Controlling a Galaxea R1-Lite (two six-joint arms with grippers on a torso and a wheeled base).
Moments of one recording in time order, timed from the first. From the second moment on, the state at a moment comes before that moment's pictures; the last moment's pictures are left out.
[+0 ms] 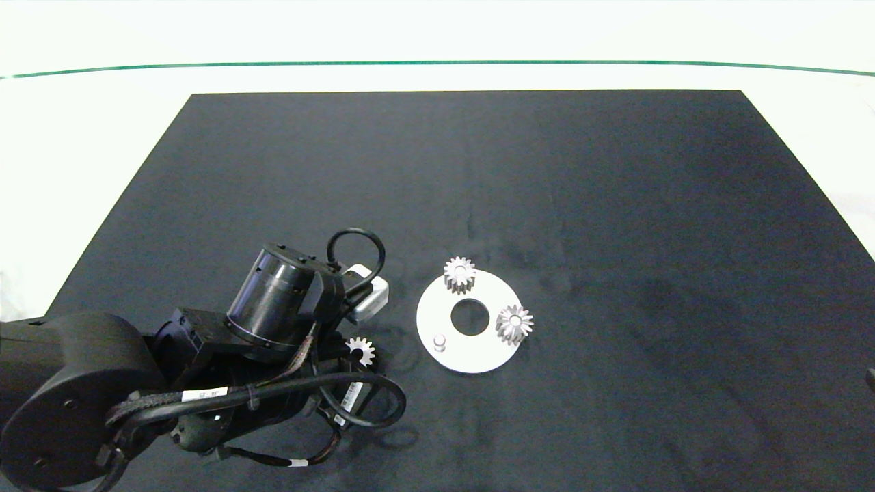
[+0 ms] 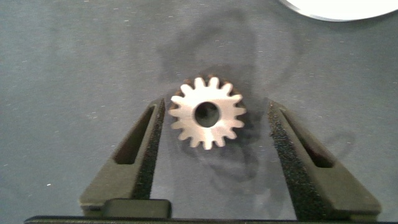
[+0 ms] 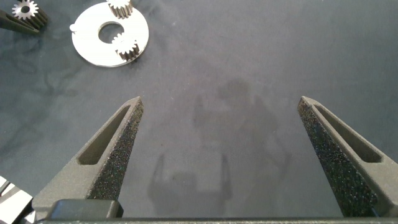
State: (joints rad) left arm -0.70 1.61 -0.85 -0.03 0.26 0.11; right arm 0.57 0.75 -0.75 0.17 -0.19 -0.30
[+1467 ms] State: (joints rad) left arm -0.72 1.59 -0.94 0.02 0.26 0.10; right arm 0.57 0.75 -0.75 0.17 -0.19 -0.30
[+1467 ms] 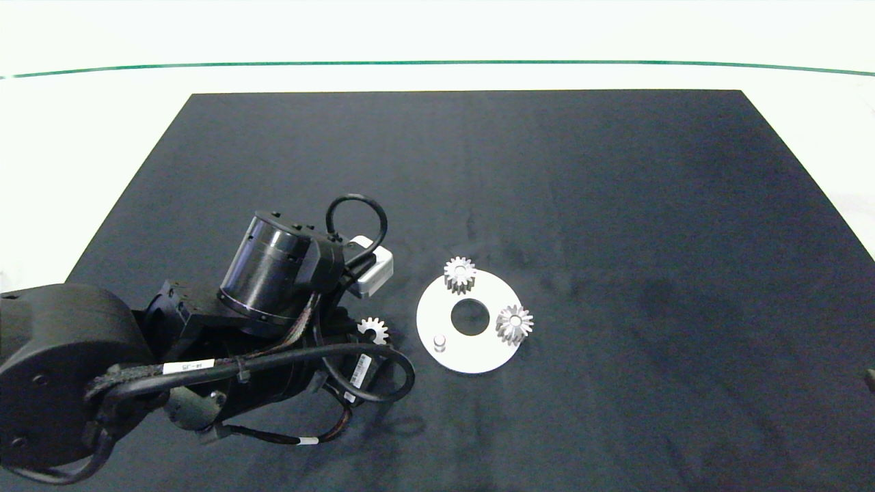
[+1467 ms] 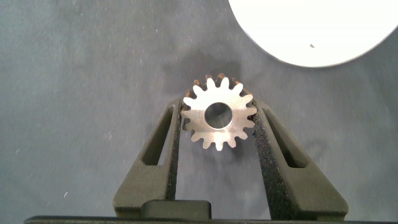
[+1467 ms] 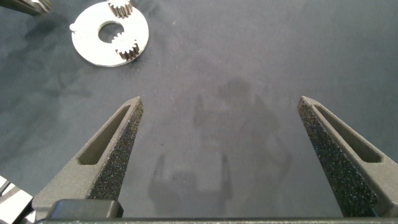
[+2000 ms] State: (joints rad) left arm -0.76 1.52 -1.02 0.13 0.26 0.15; right arm 0.57 0.75 -0.75 0.17 -0.19 -0.30
